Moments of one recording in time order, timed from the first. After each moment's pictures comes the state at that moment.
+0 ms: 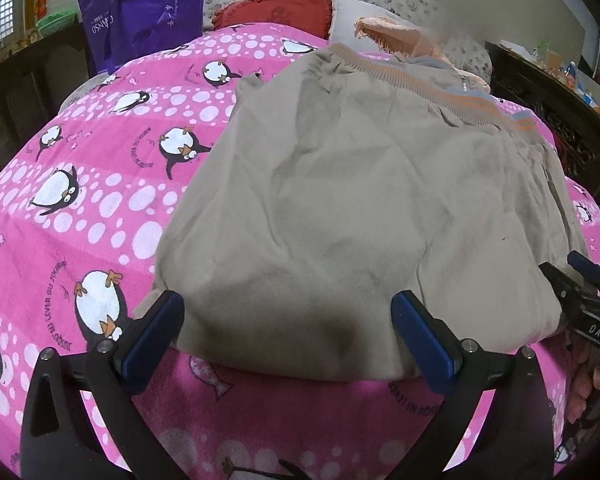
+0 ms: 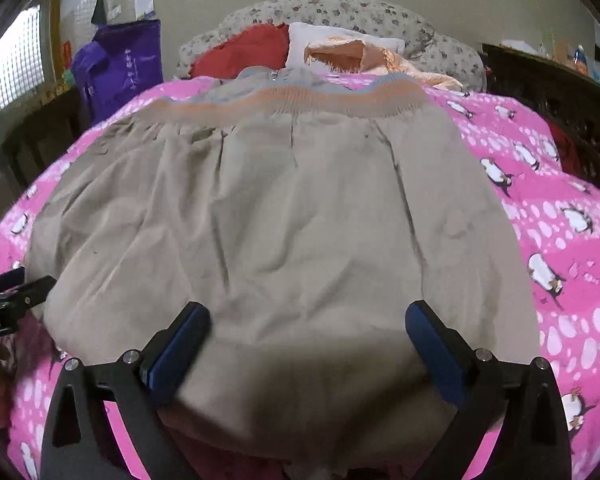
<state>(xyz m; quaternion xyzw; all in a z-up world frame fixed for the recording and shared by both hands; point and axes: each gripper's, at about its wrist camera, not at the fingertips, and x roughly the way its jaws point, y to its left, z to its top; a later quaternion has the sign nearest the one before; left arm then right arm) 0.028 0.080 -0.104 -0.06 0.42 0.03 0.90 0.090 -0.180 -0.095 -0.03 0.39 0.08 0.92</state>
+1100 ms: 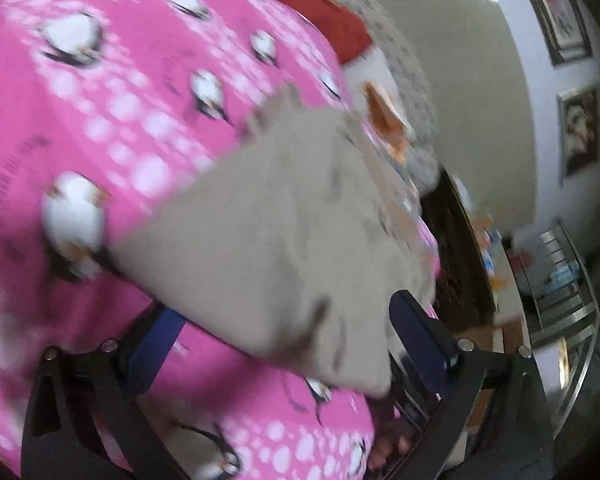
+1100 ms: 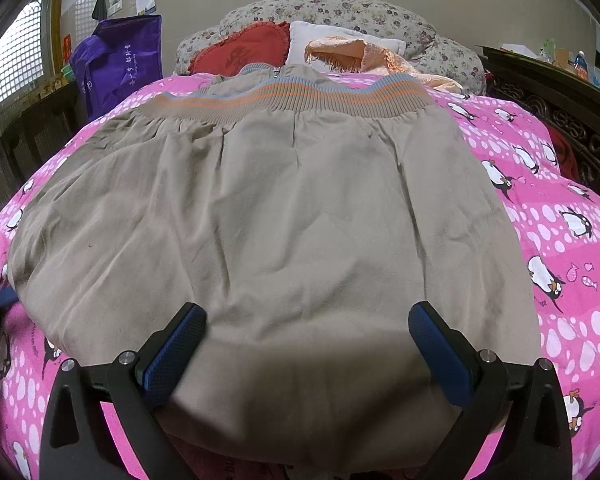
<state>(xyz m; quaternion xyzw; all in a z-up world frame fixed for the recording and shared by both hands) 0.017 0.166 -0.107 -0.45 0.38 -0.08 0.80 0.085 -0.186 -0.098 -0.03 0.39 0.08 0.92</state>
